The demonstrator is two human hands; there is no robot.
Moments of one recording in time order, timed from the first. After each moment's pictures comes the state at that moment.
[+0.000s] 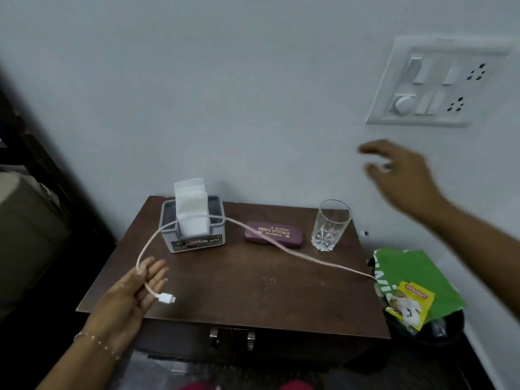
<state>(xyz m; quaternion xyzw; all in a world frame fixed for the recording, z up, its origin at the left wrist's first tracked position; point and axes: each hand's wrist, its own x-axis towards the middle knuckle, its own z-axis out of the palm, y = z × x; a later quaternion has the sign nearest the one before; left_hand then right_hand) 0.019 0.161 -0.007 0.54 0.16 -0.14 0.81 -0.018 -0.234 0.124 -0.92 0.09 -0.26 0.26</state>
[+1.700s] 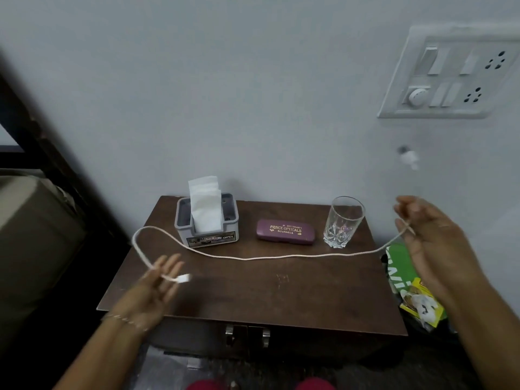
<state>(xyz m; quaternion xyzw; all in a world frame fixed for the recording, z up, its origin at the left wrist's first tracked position) 0.046 0.162 -0.058 0.46 0.22 -0.15 0.85 -0.085 -0.213 0.063 -0.58 0.20 -0.28 0.74</state>
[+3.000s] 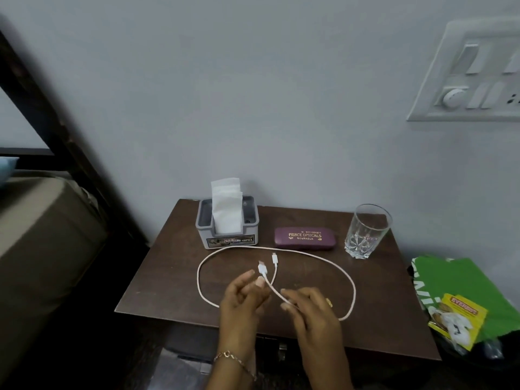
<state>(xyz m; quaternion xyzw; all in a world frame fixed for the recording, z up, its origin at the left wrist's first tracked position) -0.024 0.052 -0.013 0.53 0.17 -0.14 0.82 -0.072 -0.046 -0.056 -0.86 0.07 -0.28 0.42</state>
